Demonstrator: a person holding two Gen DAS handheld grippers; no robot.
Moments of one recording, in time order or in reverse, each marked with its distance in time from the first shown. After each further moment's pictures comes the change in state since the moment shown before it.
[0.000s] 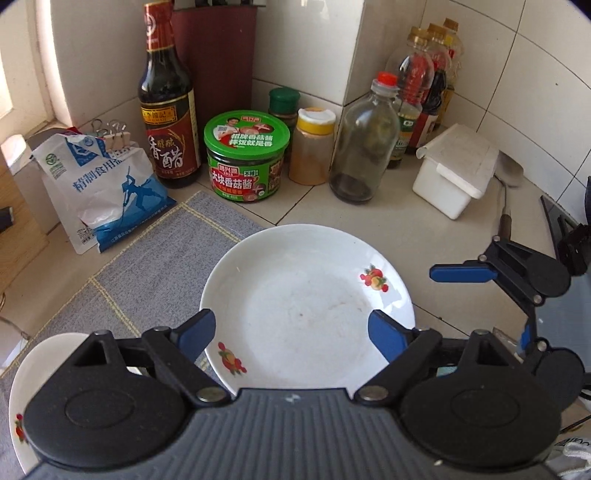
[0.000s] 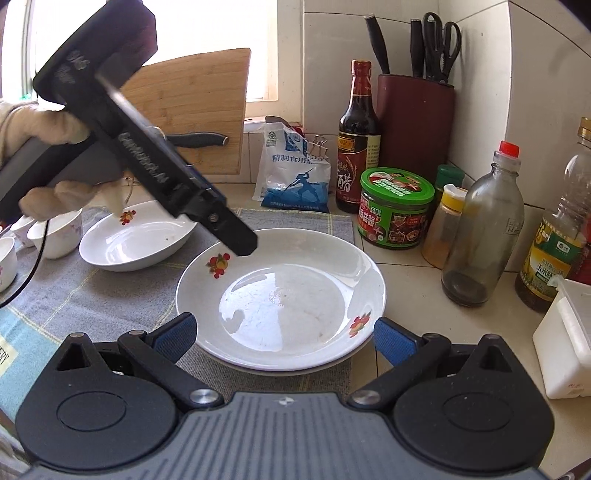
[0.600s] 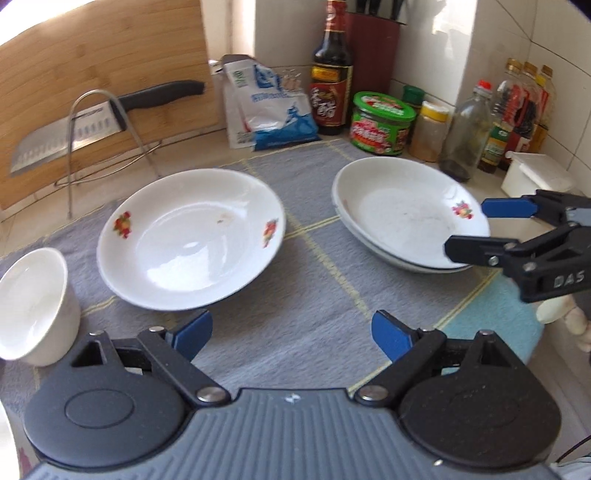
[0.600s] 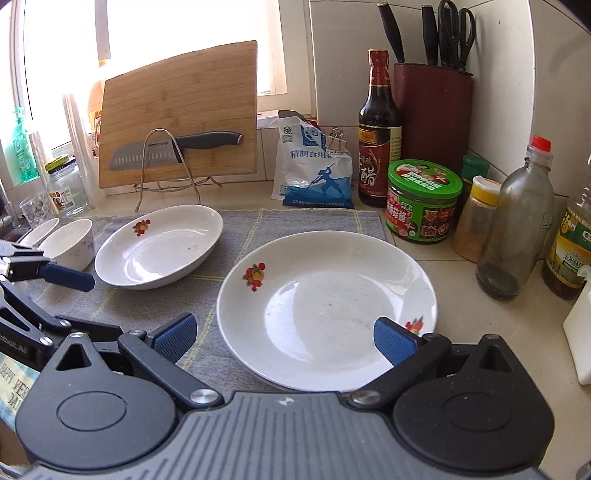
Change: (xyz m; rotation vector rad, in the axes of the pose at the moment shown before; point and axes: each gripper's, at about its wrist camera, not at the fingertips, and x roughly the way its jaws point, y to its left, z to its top) left arm -0.058 0.009 -0.145 -0.306 -0.086 0.338; right arm 0.016 0.046 0.019 0.043 0.043 0.049
